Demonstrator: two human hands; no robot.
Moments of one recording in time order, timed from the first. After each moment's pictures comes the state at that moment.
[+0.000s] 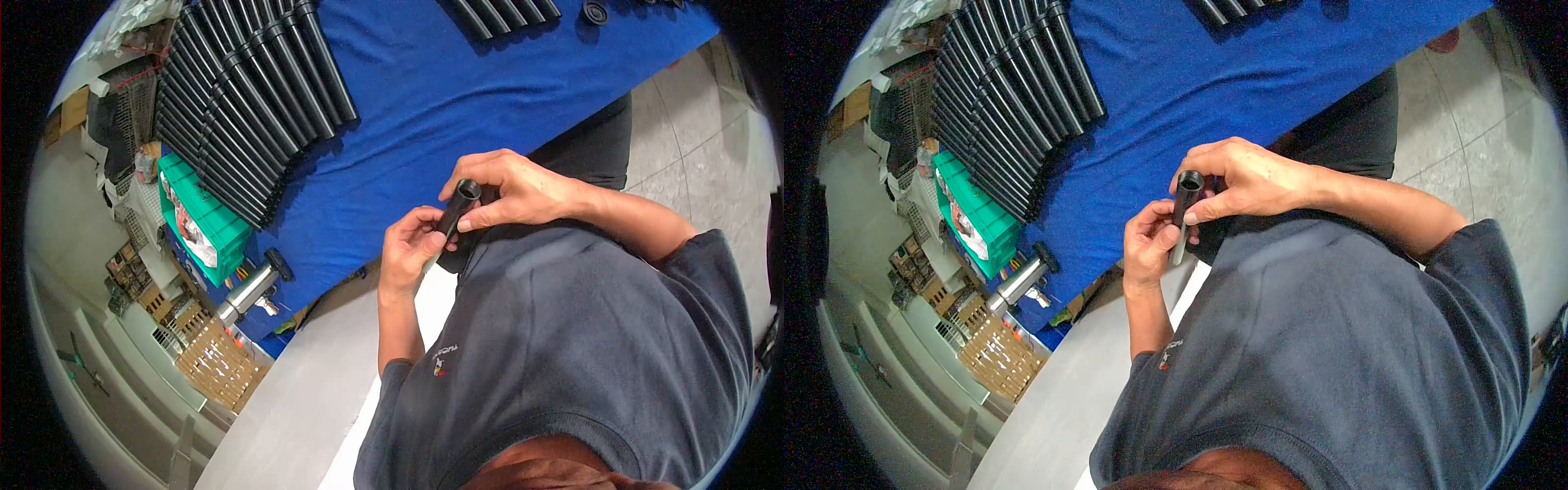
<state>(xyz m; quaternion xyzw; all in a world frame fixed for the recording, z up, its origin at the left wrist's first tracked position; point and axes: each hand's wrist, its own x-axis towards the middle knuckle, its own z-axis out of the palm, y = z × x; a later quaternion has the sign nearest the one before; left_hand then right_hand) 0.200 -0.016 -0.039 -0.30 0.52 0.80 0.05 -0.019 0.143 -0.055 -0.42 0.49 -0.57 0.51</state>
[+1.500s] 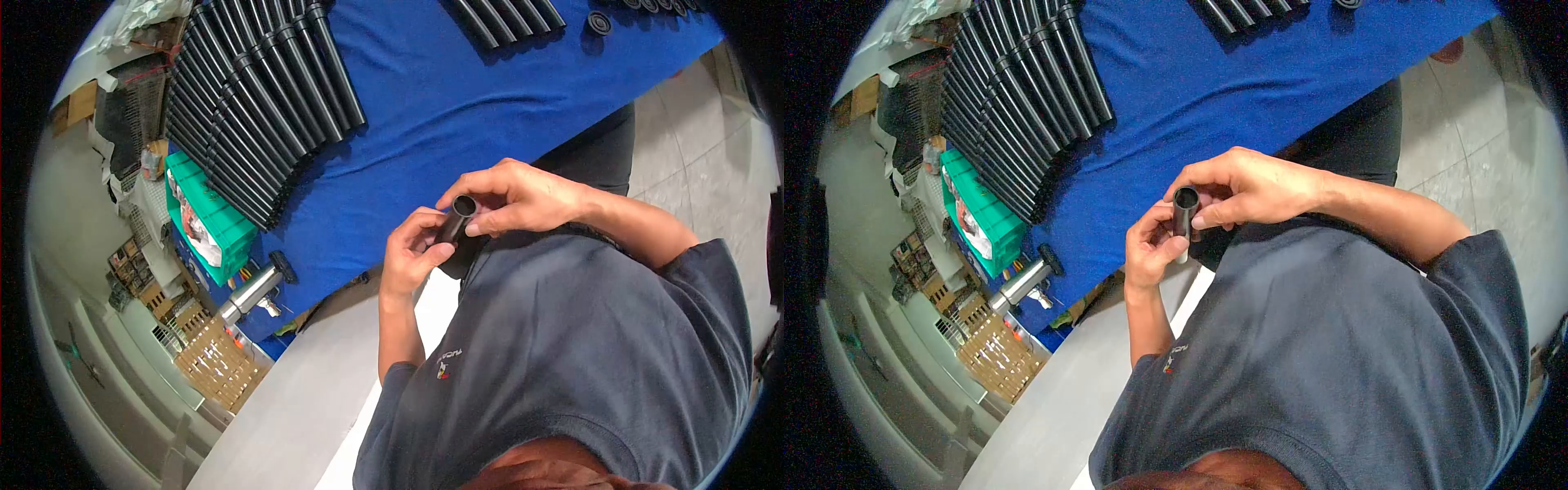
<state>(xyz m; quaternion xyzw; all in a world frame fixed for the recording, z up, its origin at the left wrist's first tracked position) 0.194 -0.021 -0.033 -0.24 0.60 0.77 0.04 -0.027 0.142 -0.038 -0.39 0.43 -0.55 0.60</state>
